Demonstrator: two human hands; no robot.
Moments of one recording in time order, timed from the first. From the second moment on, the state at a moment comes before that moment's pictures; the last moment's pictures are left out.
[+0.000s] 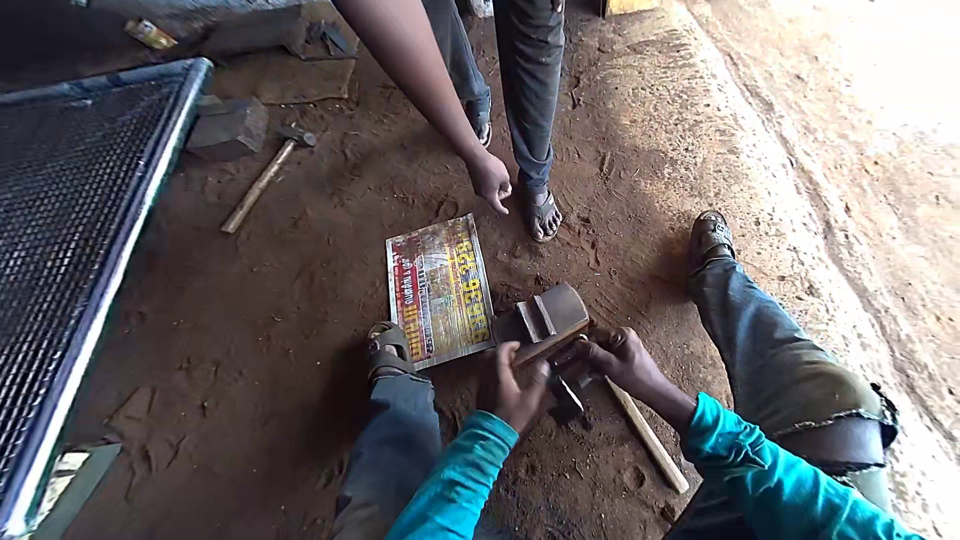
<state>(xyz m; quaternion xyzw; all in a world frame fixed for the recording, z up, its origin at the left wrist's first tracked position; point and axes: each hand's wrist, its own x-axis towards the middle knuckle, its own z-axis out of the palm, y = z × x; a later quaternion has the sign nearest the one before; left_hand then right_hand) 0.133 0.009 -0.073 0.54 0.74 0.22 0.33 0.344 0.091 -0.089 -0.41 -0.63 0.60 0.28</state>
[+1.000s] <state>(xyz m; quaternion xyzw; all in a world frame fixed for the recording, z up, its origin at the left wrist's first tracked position) 0.198 0.215 -0.231 0.45 0.78 -0.32 0.28 0.403 0.038 -0.298 -0.65 -0.58 0.45 -0.21</state>
